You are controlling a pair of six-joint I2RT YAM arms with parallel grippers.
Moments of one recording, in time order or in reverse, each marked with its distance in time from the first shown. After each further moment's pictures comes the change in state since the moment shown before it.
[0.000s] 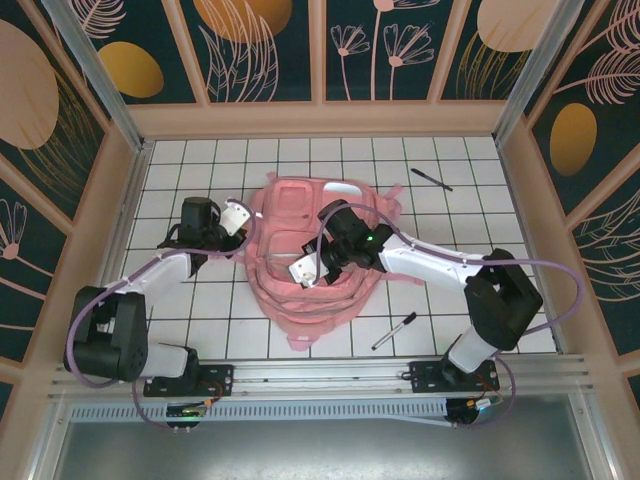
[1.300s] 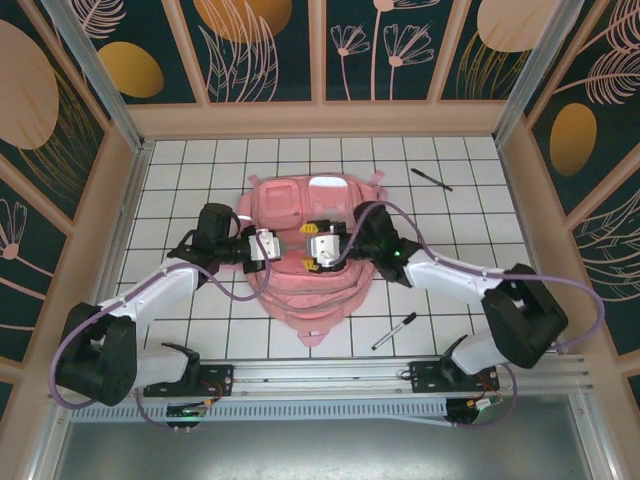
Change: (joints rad) left arm -0.183 -0.121 -0.034 -0.043 0.442 0.388; right arm -0.115 -0.171 -0.317 0.653 -0.004 0.466
